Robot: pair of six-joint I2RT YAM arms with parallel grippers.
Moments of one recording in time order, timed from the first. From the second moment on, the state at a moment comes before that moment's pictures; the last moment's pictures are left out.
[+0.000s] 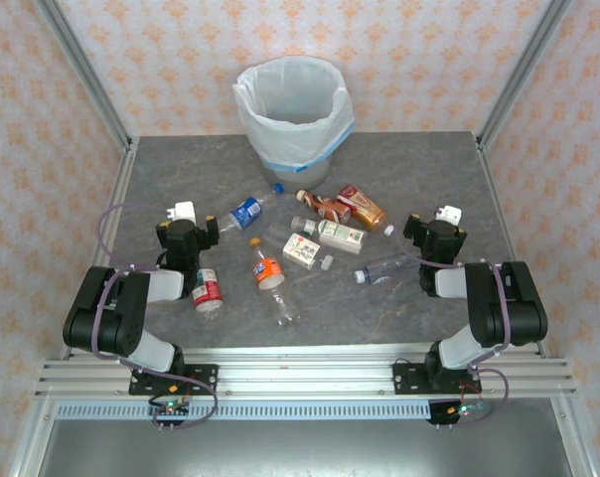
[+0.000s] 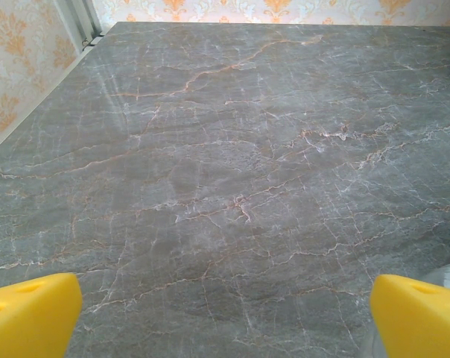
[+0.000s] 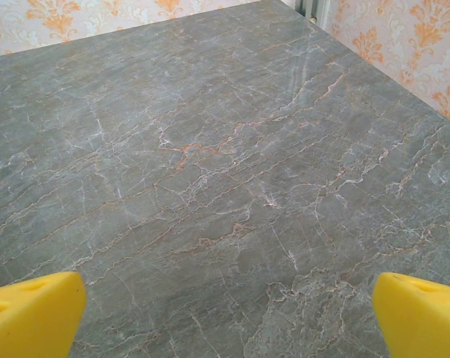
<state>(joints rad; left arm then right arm) -0.06 1.50 0.41 0.66 -0.33 -0.09 0.02 1.53 0.39 0.72 0.29 0.20</state>
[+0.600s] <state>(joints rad) -0.06 1.50 0.41 0.66 -0.32 -0.09 0.02 1.53 0.39 0.72 0.29 0.20</state>
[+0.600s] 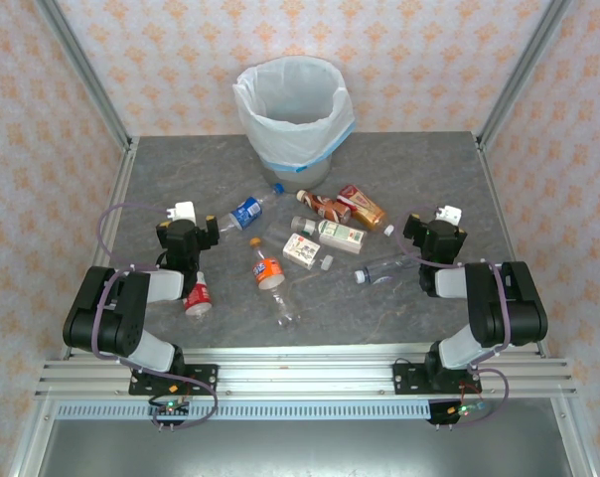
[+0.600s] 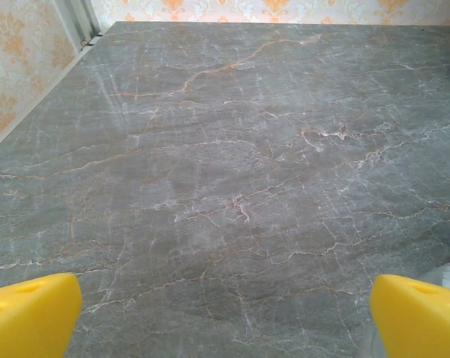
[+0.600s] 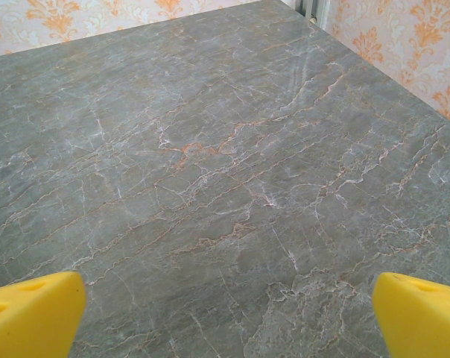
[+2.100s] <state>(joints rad) -0.12 1.08 0.65 -0.75 -0.04 -0.81 0.02 1.13 0.48 0.24 0.19 0.63</state>
